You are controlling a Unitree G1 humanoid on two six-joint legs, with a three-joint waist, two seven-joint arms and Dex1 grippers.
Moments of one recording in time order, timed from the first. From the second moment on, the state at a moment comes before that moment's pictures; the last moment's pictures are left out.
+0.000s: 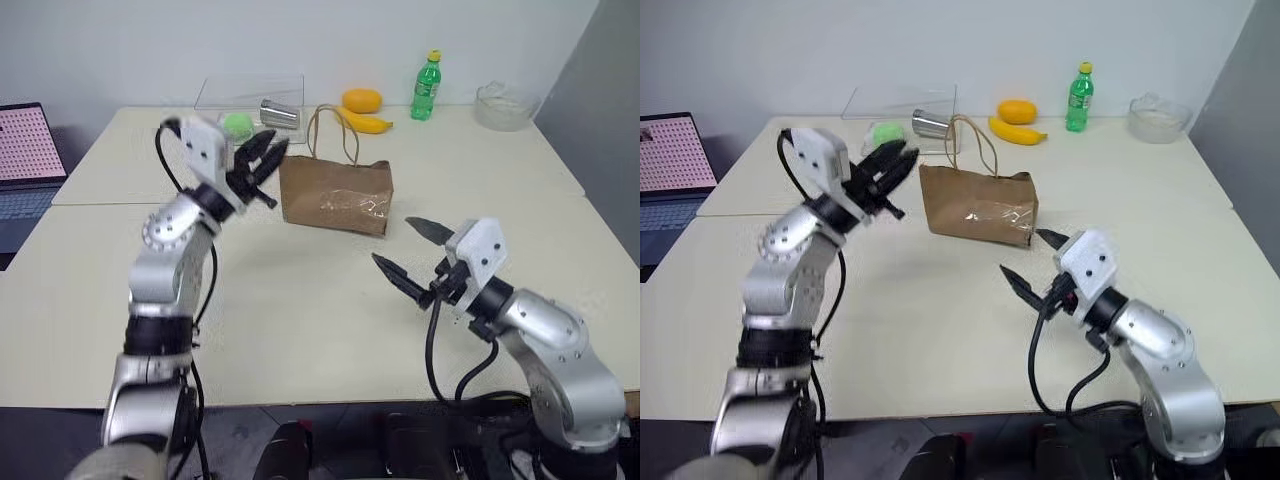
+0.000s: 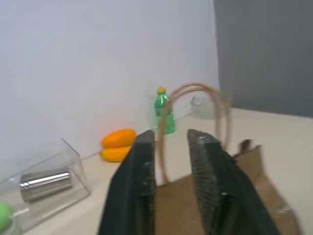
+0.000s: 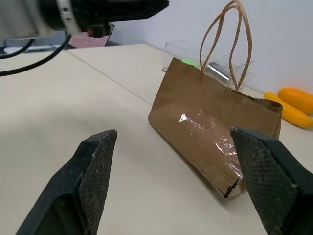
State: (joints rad) left arm -0.84 0.47 0.09 0.35 -0.32 0.08 -0.63; right arm -0.15 -0.28 0.03 -0.83 0.17 0.71 0.55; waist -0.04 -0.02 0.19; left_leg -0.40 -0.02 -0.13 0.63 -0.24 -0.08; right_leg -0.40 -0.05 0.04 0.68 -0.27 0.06
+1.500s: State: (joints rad) left arm -0.92 0.65 -0.10 0.73 0.04 0.18 -1.50; right arm -0.02 -0.39 0.10 -0.95 0.34 0.80 0.38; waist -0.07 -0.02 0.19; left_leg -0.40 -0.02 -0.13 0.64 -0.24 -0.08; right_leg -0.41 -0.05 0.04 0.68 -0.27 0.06
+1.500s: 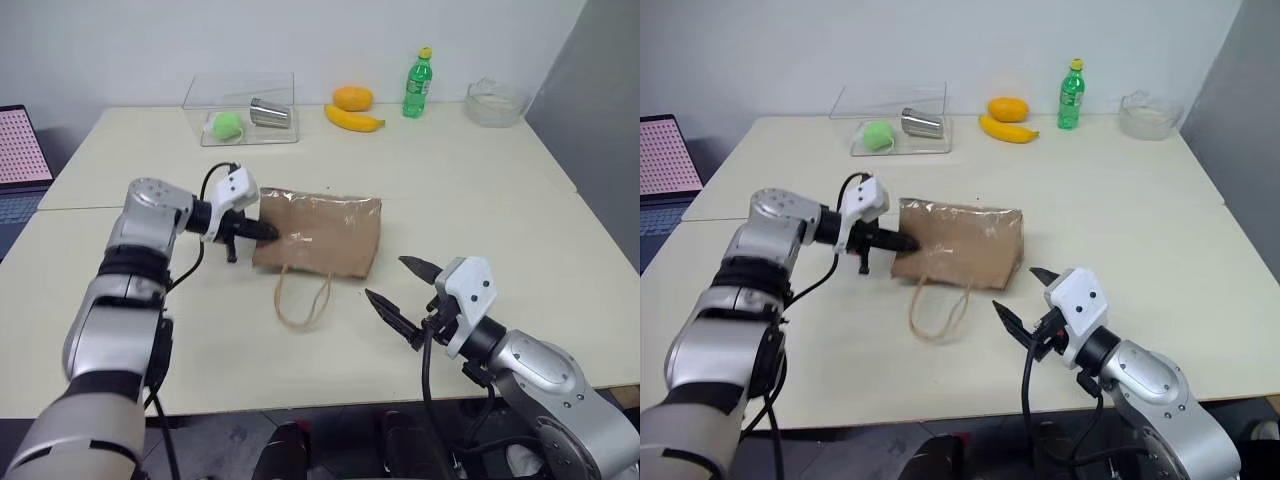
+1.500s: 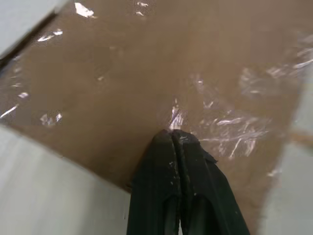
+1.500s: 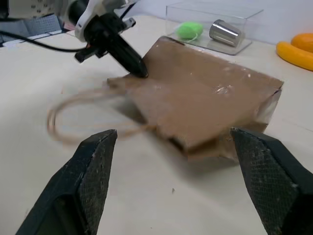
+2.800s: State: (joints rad) left arm -0.63 0.71 -0.12 0.72 -0.16 -0.77 -1.56; right arm 0.01 -0.58 0.14 -0.93 0.53 0.88 0.52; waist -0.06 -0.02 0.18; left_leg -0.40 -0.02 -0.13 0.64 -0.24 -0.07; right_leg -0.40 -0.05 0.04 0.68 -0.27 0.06
